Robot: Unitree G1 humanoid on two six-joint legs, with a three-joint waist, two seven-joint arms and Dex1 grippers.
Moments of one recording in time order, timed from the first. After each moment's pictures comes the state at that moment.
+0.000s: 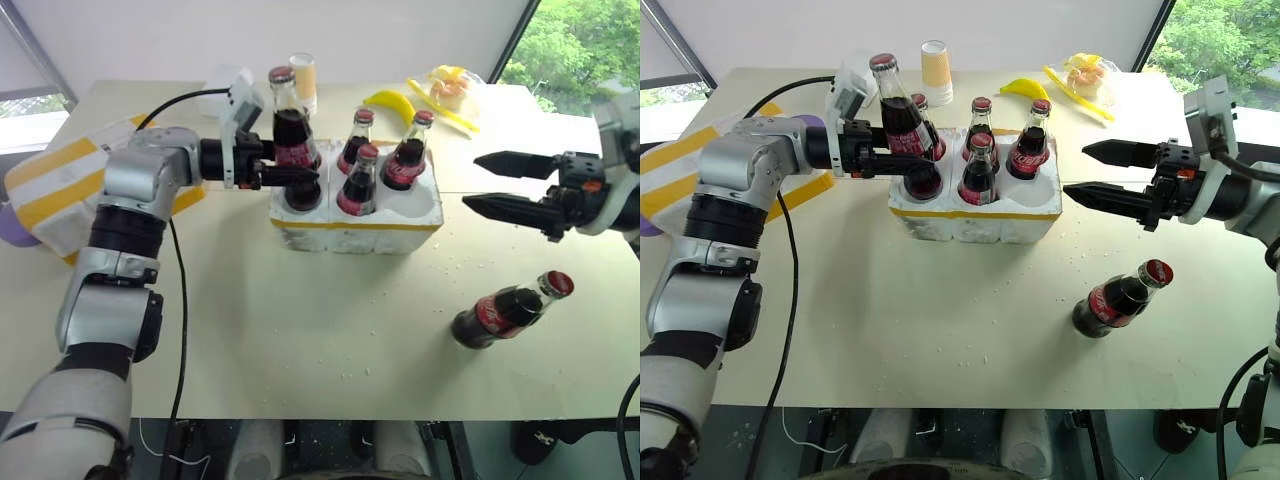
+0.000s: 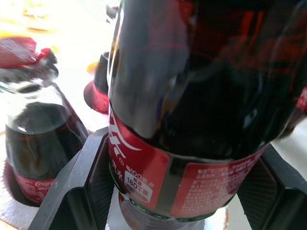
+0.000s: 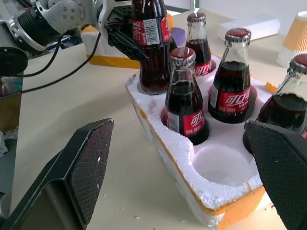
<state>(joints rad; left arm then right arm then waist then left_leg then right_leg) -1.11 0.55 -0.16 0.53 -0.36 0.54 -1.26 -0.52 -1.00 -0.34 -0.13 0.82 0.84 1.11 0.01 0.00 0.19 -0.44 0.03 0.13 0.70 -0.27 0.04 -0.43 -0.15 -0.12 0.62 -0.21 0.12</state>
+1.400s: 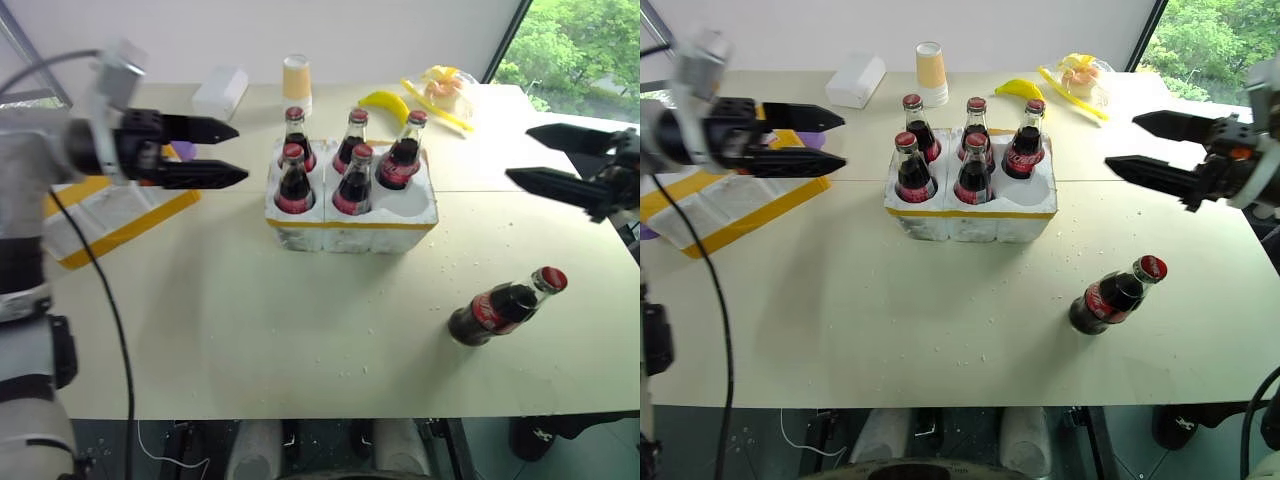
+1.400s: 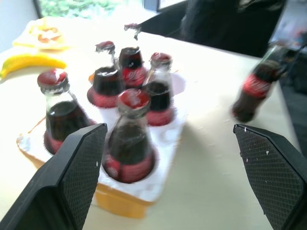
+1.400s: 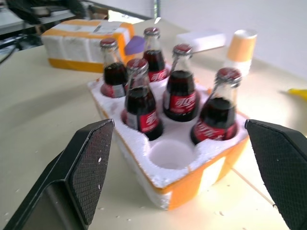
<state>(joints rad) -0.91 0.94 0.15 -0.01 -0.67 0.96 -1.41 -0.48 -1.10 -0.48 -0.06 0.79 0.76 1.11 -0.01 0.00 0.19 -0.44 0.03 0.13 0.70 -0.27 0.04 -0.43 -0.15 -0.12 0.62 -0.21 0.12</state>
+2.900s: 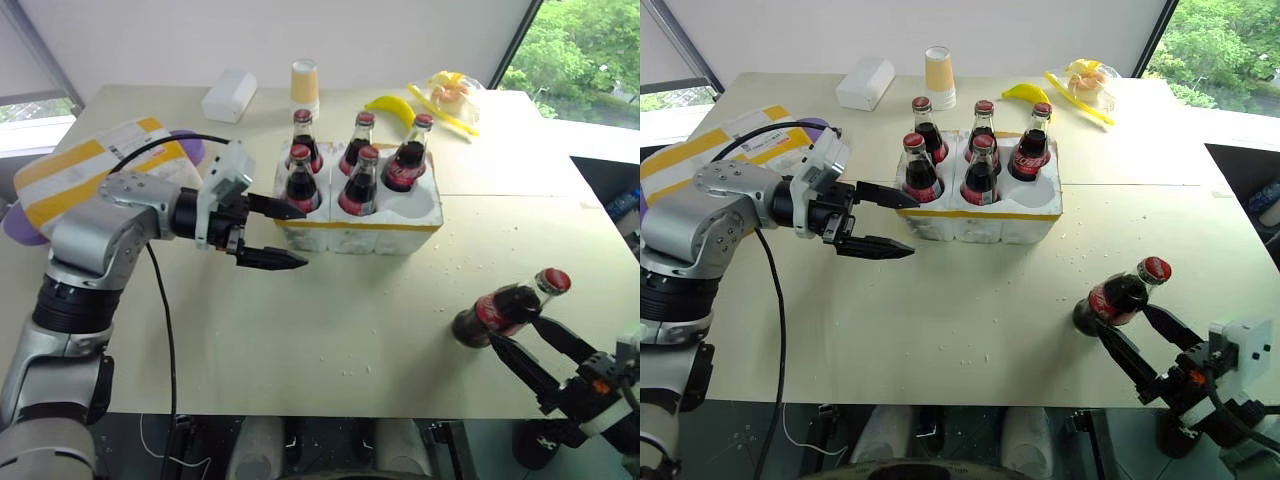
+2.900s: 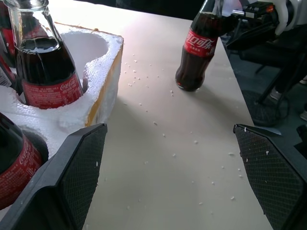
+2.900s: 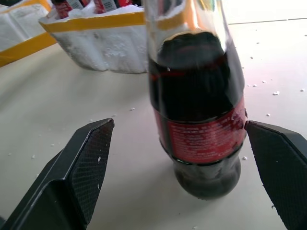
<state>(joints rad) -0.75 0.75 -0.10 -0.13 -0.58 0.74 -1.31 0.60 -0.39 -0.76 -0.78 0.83 0.66 0.72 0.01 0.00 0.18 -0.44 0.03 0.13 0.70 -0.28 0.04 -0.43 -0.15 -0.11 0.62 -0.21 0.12</state>
